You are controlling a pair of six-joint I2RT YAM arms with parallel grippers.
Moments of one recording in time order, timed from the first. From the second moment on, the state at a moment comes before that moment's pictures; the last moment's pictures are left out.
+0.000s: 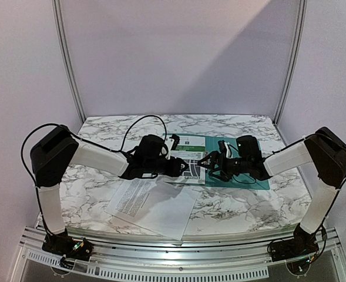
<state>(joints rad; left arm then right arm) -0.84 1.97 1.09 0.32 0.09 -0.39 0.54 1.78 0.77 0.45 -0.56 0.89</state>
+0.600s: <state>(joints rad) -0.84 2.00 1.09 0.33 0.09 -0.39 0.52 1.88 0.82 0.53 -0.59 0.94</state>
